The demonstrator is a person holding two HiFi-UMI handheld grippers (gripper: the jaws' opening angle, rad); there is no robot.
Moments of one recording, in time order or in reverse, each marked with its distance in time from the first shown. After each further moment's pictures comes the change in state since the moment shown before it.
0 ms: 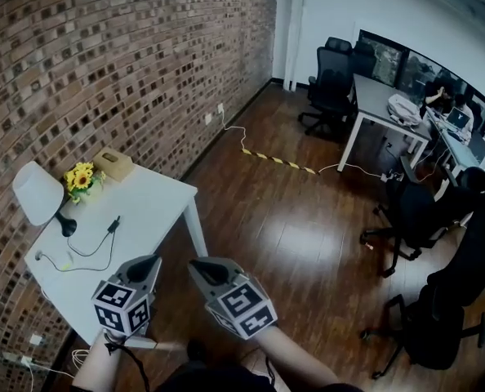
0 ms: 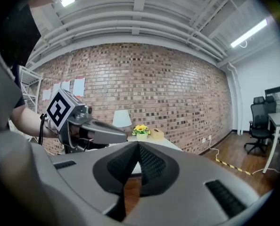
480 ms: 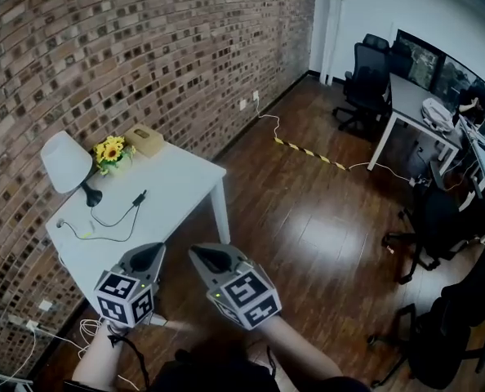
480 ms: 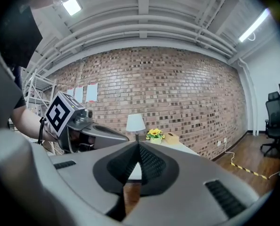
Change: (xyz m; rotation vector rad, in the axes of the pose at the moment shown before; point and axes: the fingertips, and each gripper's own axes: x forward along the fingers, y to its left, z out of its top) left arm -0.051 0.005 -0.017 -0.020 -0.002 0.146; right arm 0.005 0.047 0.007 -0.011 -0.051 0.147
